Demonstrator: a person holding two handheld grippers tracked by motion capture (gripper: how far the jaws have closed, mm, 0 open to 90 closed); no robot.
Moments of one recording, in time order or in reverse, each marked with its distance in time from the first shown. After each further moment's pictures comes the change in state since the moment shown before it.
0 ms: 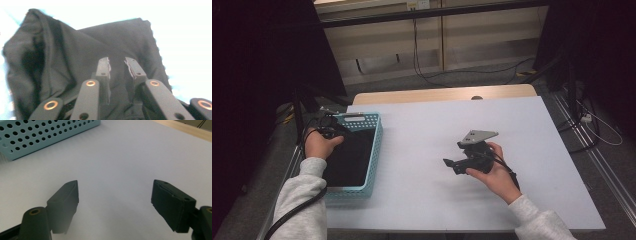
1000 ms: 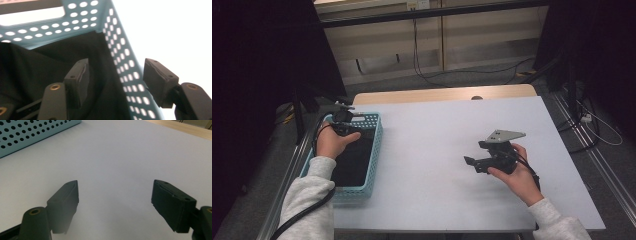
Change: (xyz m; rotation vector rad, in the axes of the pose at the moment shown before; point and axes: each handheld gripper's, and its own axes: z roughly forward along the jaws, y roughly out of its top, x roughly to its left) left arm -0.055 0.014 -0.005 -0.024 -0.088 0.086; right arm -0.032 -0.026 -0.039 -0.014 -0.061 0.069
